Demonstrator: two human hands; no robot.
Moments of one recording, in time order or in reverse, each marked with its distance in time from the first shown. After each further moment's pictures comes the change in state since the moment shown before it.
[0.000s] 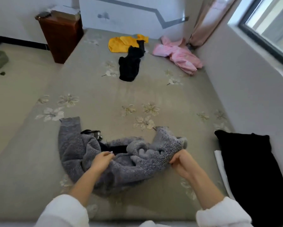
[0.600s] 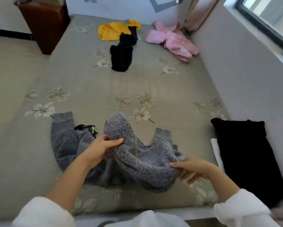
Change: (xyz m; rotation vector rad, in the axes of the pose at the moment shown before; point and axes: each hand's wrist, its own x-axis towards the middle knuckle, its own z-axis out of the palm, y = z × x) left_hand -0.048 0.063 -0.009 -0.488 -0.442 0.194; right_hand -0.003 -0.006 -0.079 -1.060 -0.037 0.480
